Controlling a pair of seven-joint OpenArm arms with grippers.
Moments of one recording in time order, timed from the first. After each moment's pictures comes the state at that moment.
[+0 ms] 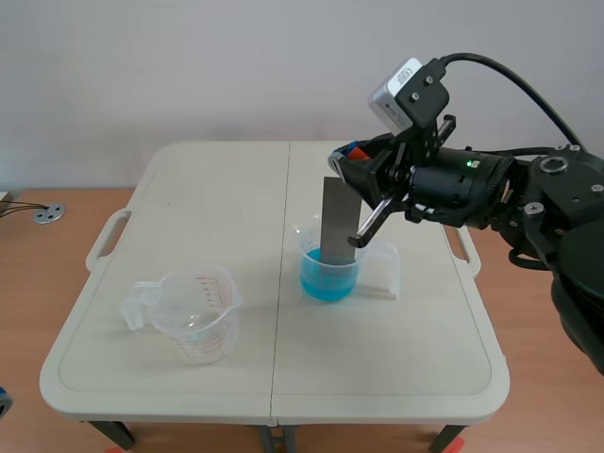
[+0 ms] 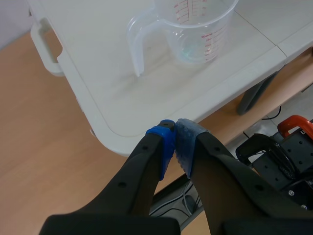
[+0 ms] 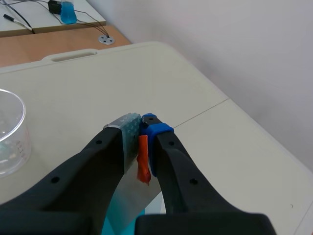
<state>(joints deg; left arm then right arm) 58.5 -36.7 -13.4 103.7 -8.5 -19.7 -17.0 8.4 11.1 -5.3 79.0 -14.2 45.4 14.0</state>
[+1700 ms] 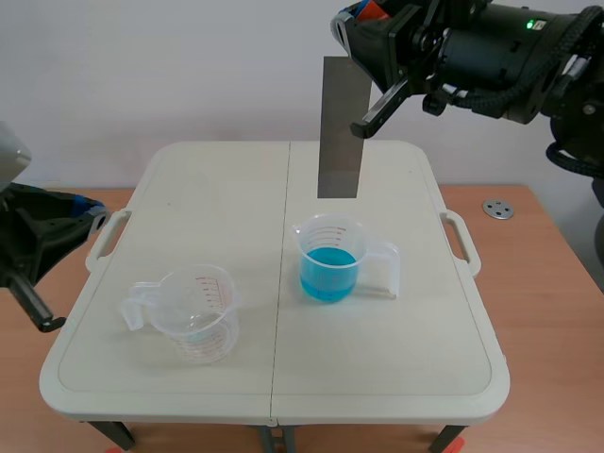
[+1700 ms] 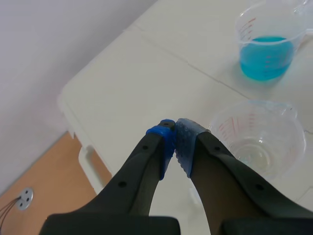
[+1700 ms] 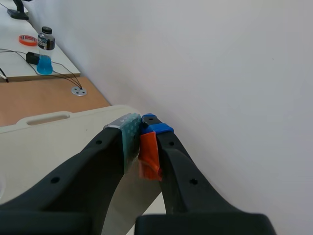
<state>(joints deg) 21.3 -40.5 -0.5 103.7 -8.5 -25.9 -3.4 8.5 11.3 -2.0 100.6 -2.1 45.4 0.9</state>
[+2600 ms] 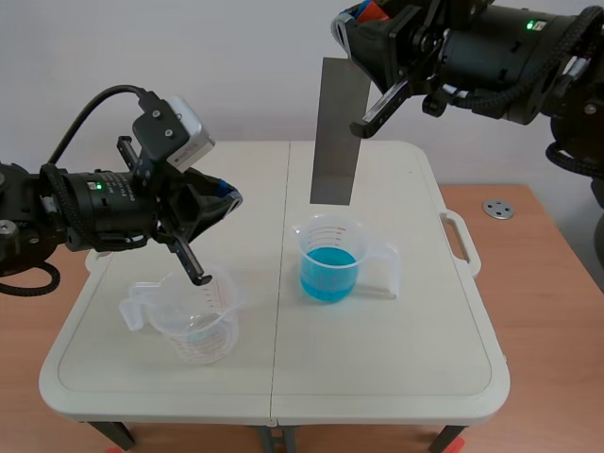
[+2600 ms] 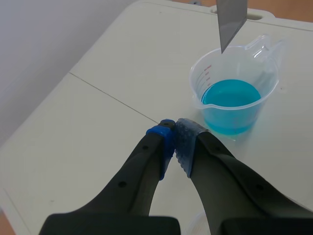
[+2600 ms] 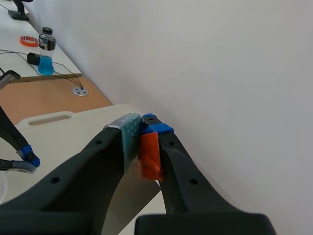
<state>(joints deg) -7.4 -27.2 21.9 85.7 -2.4 -30.9 1.8 8.5 11.3 -2.0 100.6 -1.5 45.4 0.1</state>
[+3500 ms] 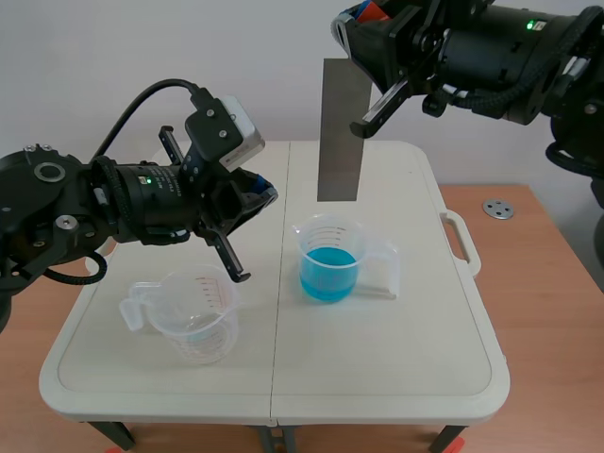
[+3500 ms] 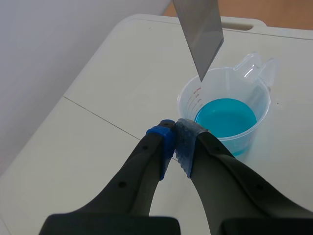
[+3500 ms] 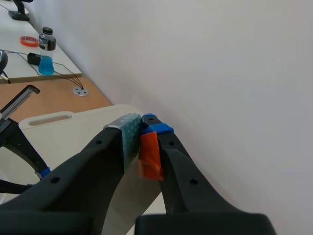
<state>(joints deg) -10.0 -21.8 24.4 84.8 5.2 -30.9 2.4 8.5 11.3 -2.0 100.6 -1.3 45.4 0.0</state>
